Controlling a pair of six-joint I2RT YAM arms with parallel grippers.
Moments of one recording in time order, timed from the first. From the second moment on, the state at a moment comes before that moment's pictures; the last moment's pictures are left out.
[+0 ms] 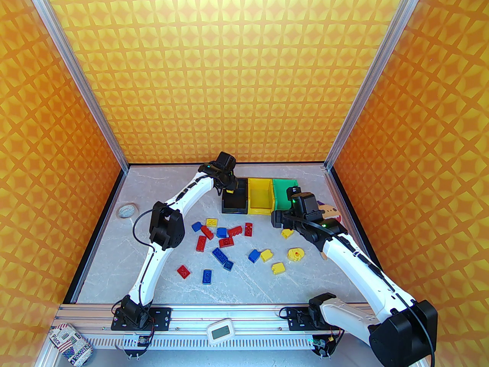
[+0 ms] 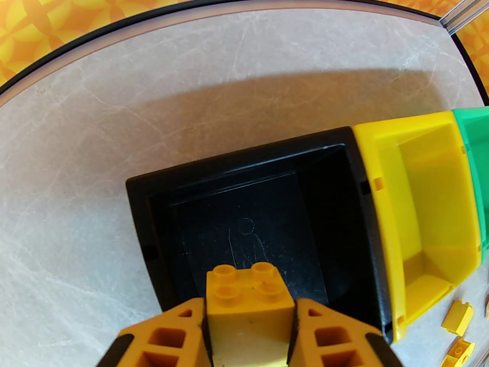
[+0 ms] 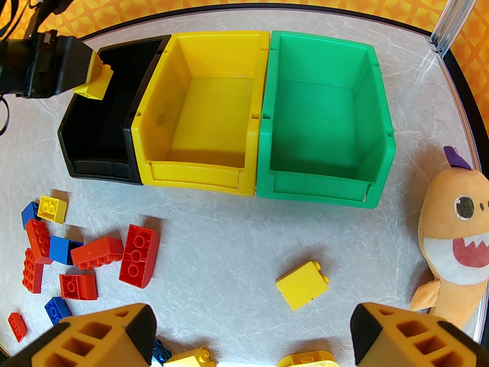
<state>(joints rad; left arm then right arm) -0.53 2.47 2.39 -0.86 0.03 -0.27 0.30 1.12 0.91 -0.61 0.11 0.21</state>
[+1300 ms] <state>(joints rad) -0.51 1.29 1.05 -0.52 0.04 -0.34 0.63 1.49 0.90 -0.50 0.16 0.43</state>
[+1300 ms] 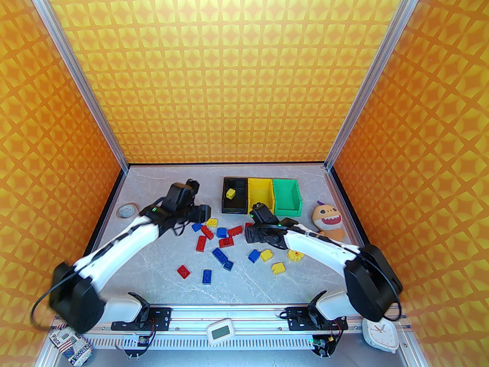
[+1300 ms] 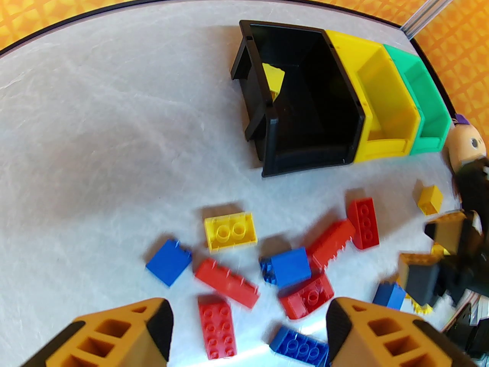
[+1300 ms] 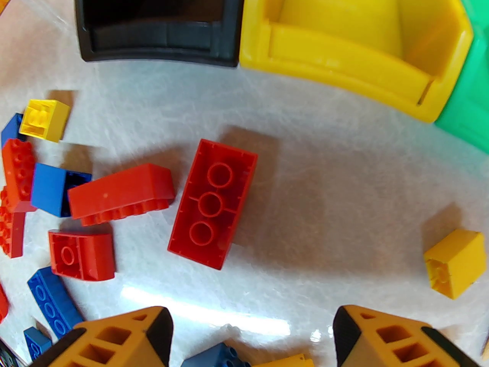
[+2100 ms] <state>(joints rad) -0.50 1.25 1.01 -0.48 0.03 -0.34 0.63 1.70 1.00 -0.40 0.18 0.45</state>
